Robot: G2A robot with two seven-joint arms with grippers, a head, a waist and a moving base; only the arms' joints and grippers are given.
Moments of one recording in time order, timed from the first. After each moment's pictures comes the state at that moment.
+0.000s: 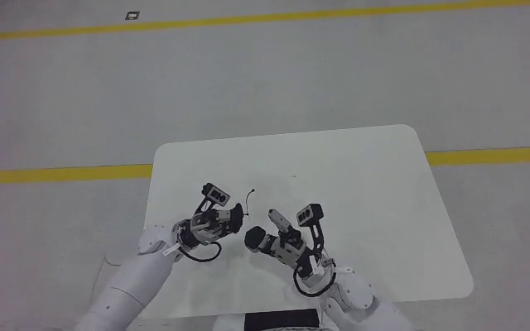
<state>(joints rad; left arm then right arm) 1.38 -1.02 -1.03 -1.37 -1.21 -0.34 -1.39 -1.74 -1.26 0.94 -1.81 0.56 -0.34 0.44</state>
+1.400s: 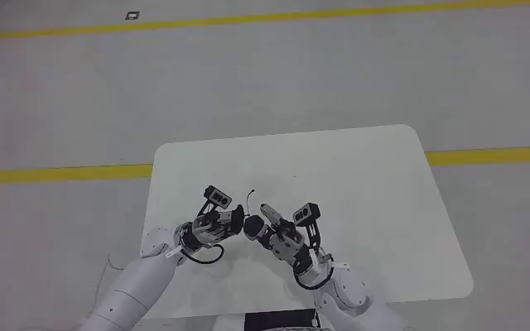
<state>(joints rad) 1.39 -1.04 -1.03 -1.37 -1.23 -0.34 -1.39 -1.73 -1.31 0.94 -1.77 0.68 -0.34 0.45</state>
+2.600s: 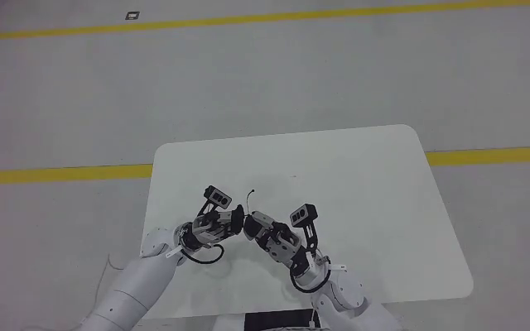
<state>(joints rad) 1.39 -1.04 -1.03 -1.37 -1.23 -0.34 -1.39 -1.74 -1.34 0.95 -1.76 0.64 -0.34 0.48</state>
